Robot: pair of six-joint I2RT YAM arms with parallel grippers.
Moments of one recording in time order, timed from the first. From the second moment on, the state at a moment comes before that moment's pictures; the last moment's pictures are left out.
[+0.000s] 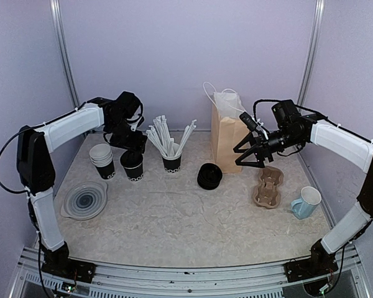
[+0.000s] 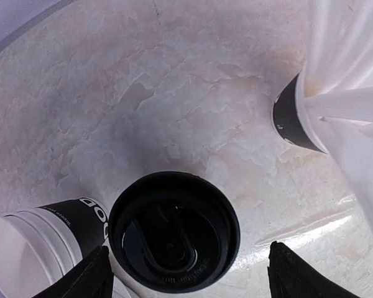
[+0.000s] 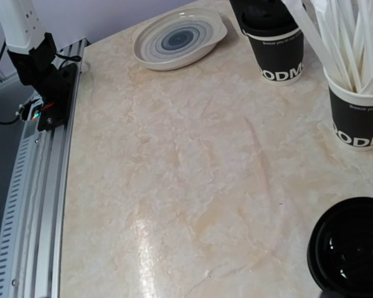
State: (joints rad) left arm -0.47 1.94 1.78 -0.97 -0.13 -0.12; right arm 0.35 1.53 1.32 -0.71 -1.02 -0.54
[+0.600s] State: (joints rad) left arm -0.32 1.71 1.59 -0.98 -0.16 -0.10; right arm 0.35 1.53 1.31 -0.71 -1.02 -0.54
